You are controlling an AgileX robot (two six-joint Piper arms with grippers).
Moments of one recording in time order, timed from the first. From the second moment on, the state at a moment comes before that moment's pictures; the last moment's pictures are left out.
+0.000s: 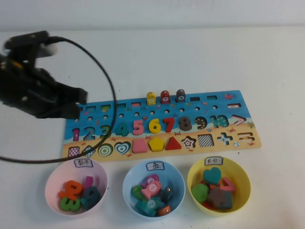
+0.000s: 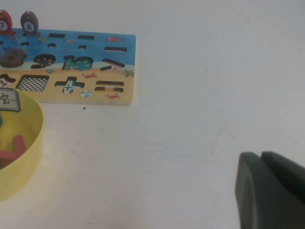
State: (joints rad) right arm 0.03 -0.01 0.03 0.19 0.37 -0.21; left arm -0.21 1.42 -1.18 -0.34 0.93 0.11
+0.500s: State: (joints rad) right arm 0.03 -0.01 0.03 0.19 0.37 -0.21; left arm -0.43 2.01 -1.74 -0.10 1.19 -0.06
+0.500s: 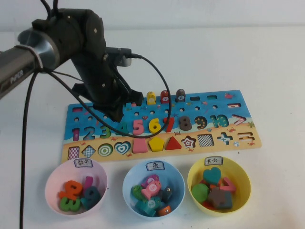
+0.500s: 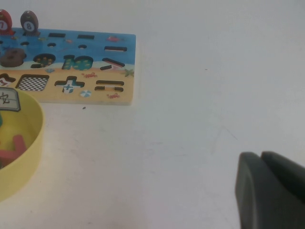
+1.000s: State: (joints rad) right arm 0.03 -0.01 0.03 0.19 0.37 -0.21; left arm -0.43 2.09 -1.75 -0.07 1.14 -0.21
